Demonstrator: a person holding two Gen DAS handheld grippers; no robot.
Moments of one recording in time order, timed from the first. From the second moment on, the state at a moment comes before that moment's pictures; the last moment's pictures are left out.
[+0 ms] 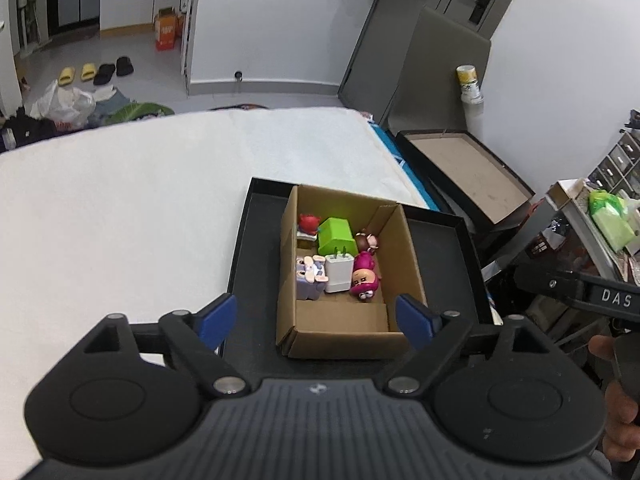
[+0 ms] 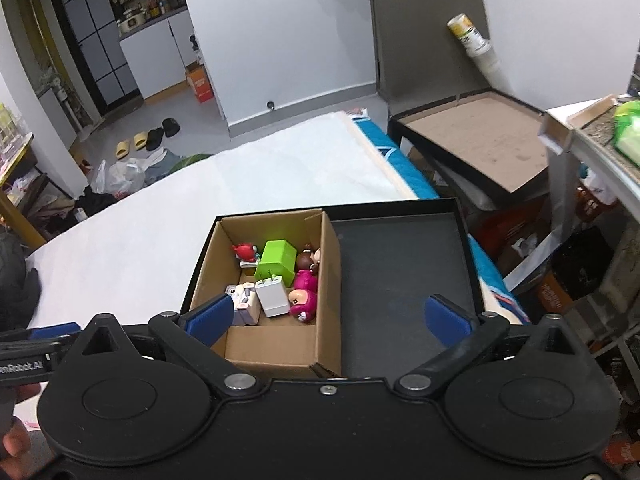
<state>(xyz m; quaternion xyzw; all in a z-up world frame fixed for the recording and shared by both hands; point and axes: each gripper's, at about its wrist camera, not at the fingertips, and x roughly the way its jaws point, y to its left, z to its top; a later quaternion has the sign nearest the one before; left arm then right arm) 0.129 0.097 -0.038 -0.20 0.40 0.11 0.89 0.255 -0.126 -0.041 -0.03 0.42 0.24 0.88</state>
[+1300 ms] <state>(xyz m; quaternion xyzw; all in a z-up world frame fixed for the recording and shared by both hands) 0.033 0.019 0.052 -0.11 0.34 0.08 0.93 0.142 -0.218 0.032 0.02 0.33 0.23 0.92</state>
